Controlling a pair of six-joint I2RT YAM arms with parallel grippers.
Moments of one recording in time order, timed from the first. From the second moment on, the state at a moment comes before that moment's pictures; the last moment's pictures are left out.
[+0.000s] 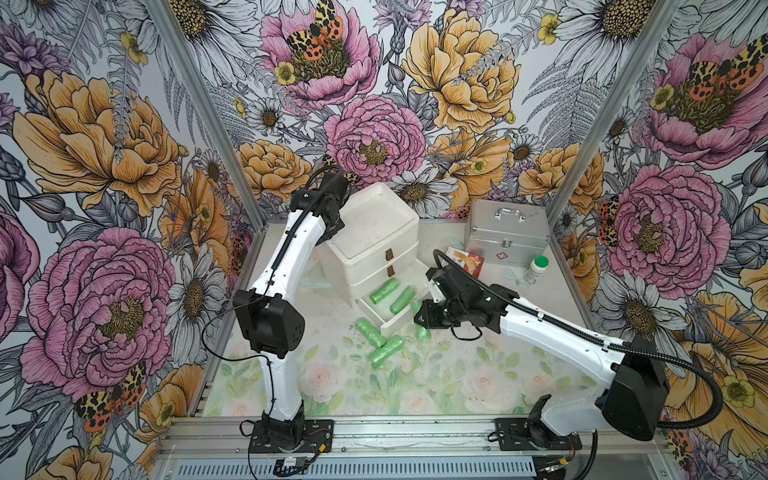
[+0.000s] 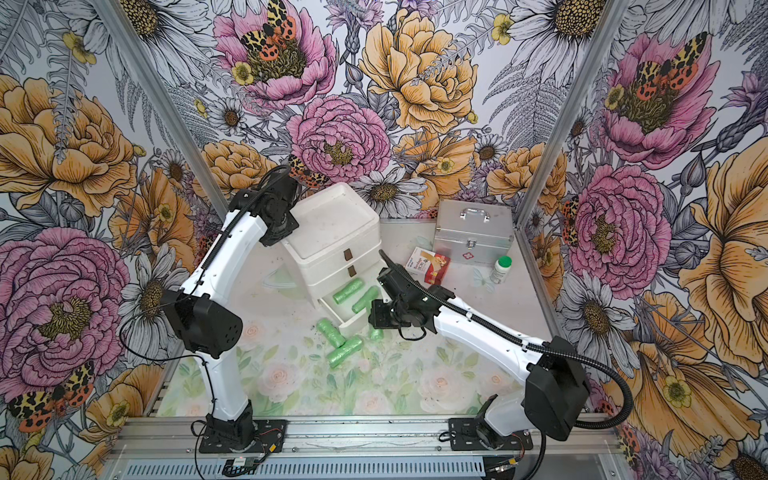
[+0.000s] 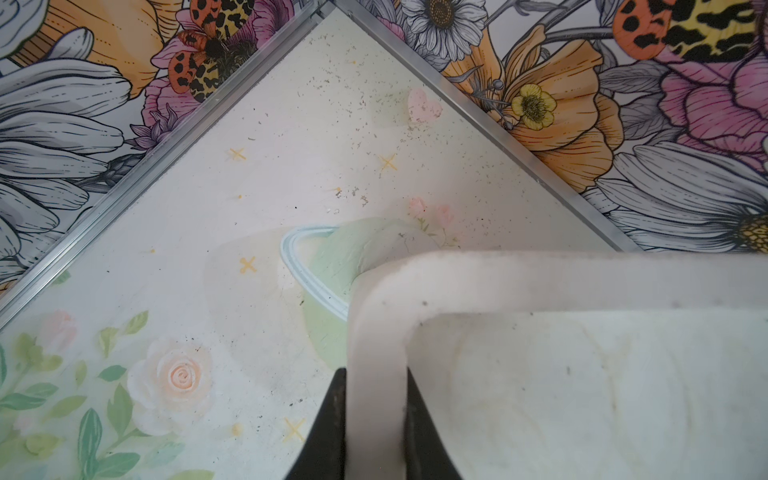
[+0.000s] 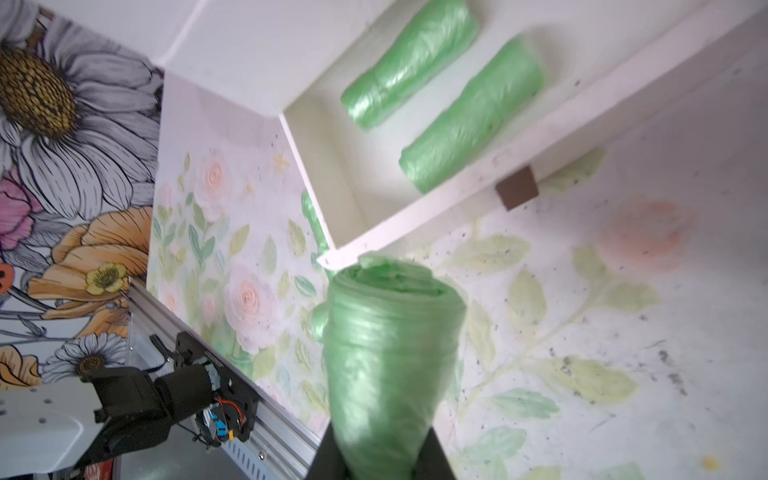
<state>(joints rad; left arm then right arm) -0.28 1.96 2.16 -1.35 -0.45 -0.90 0.74 1.42 1.16 -0.66 -0.24 0.67</state>
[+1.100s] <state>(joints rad) -0.28 1.95 2.13 -1.33 -0.45 -0.90 0.68 1.86 1.41 -0.45 -0.02 1.14</state>
